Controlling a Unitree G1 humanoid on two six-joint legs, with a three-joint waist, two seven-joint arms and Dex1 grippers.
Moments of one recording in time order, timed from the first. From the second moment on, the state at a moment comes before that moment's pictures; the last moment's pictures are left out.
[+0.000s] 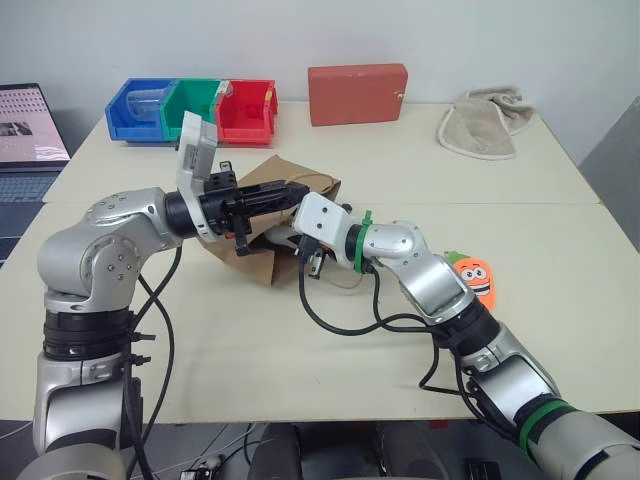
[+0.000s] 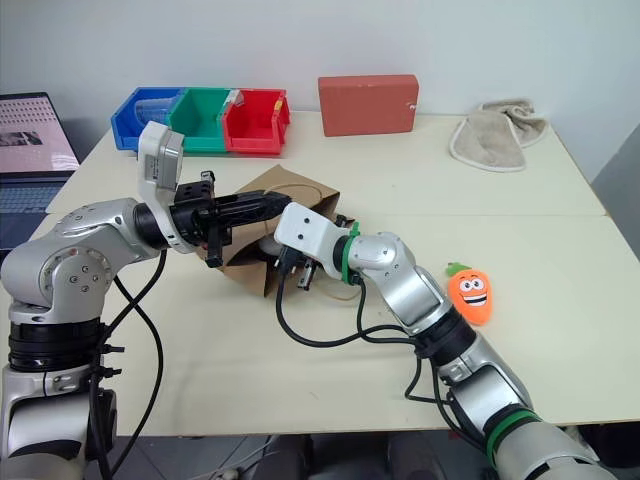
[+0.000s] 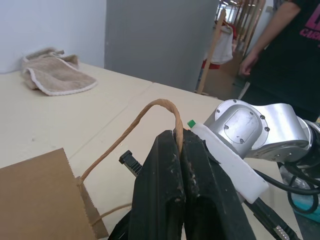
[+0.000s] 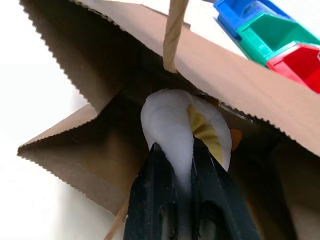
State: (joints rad) left arm -0.67 0.70 0.15 -0.11 -0.78 0.78 -1.04; right arm -0.84 -0.14 0.47 0.07 -0.10 0.46 0.69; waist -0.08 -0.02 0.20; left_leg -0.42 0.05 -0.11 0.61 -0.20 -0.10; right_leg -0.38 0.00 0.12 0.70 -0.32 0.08
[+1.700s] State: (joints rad) left arm -0.67 0.65 0.14 -0.08 -0.78 0.76 -1.02; right arm -0.18 -1.00 0.06 -0.26 -0.03 0.41 0.87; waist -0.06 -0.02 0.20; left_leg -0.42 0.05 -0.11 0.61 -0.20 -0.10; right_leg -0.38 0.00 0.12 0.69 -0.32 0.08
